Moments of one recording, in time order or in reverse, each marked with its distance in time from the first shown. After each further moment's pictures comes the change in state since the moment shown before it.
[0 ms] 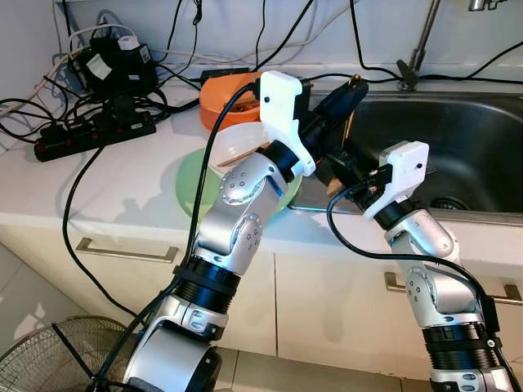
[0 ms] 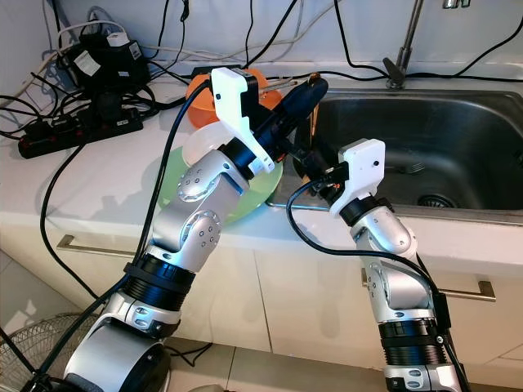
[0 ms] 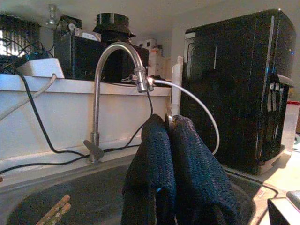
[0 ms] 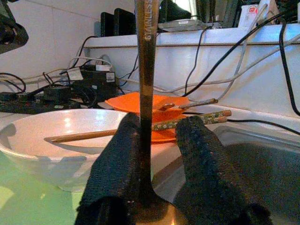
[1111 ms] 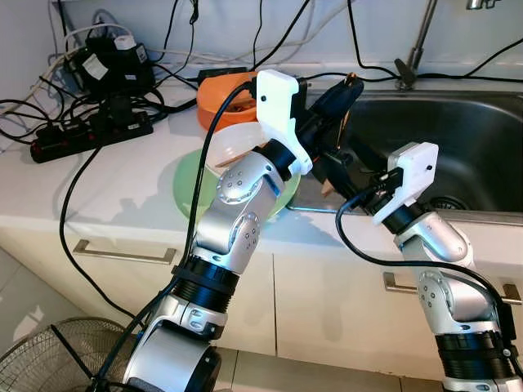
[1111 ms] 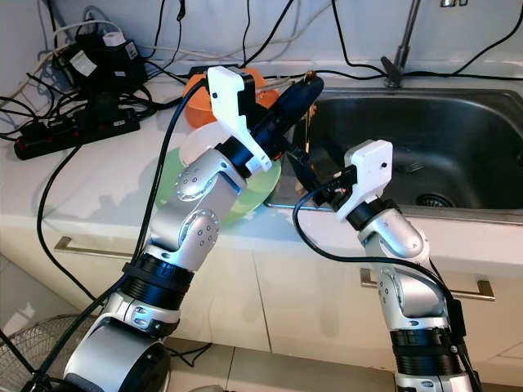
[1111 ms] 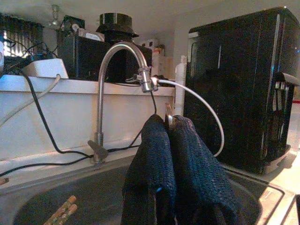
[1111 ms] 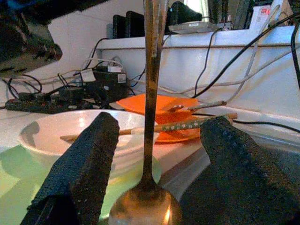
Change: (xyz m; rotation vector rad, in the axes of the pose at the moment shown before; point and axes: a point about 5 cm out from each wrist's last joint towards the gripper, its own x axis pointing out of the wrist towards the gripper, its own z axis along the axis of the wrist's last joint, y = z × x) left arm -0.001 0.003 0.001 0.015 -0.002 0.012; right arm -0.008 0.000 0.009 0.018 -0.005 0.063
